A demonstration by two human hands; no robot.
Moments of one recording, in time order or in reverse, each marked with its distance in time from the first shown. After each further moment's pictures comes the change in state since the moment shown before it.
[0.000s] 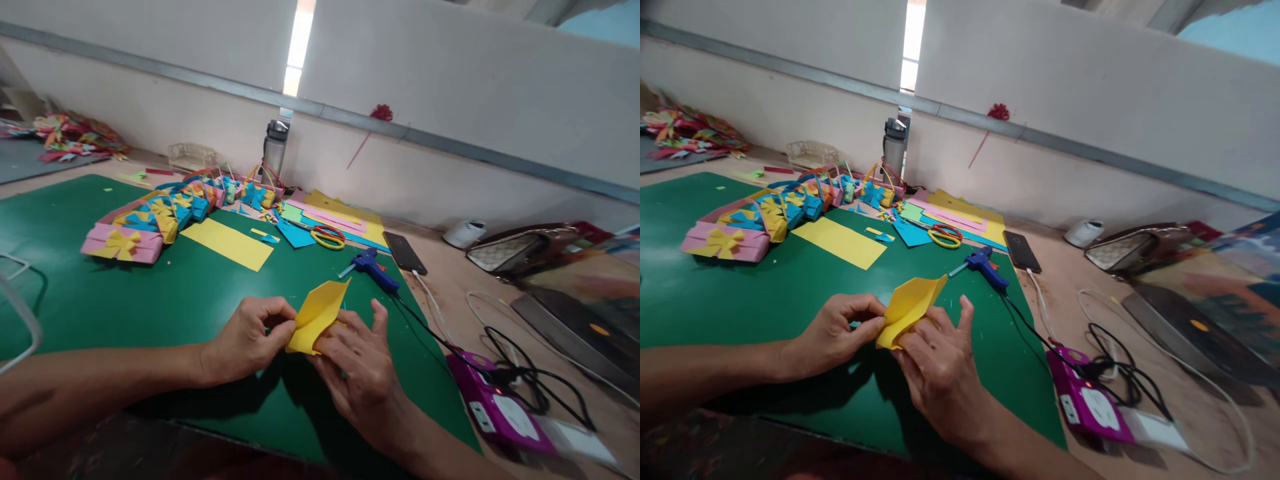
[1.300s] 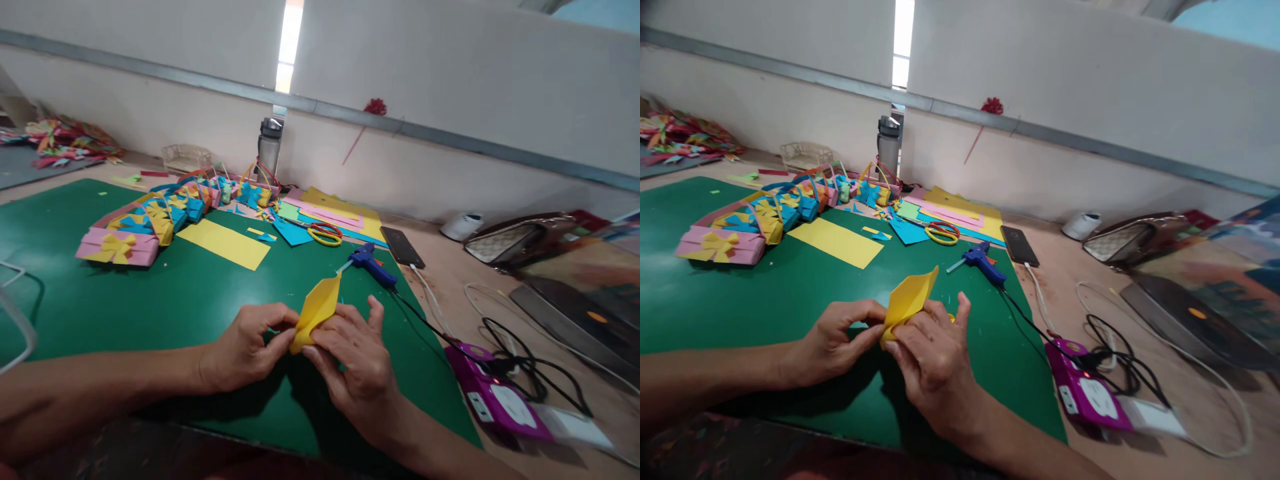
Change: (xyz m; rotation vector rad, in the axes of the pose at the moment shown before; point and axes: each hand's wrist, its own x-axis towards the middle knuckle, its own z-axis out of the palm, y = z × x) left_hand -0.006 -0.009 0.005 0.045 -0.034 0.279; right_hand 0.002 -0.005 -0.001 0.059 0.040 0.083
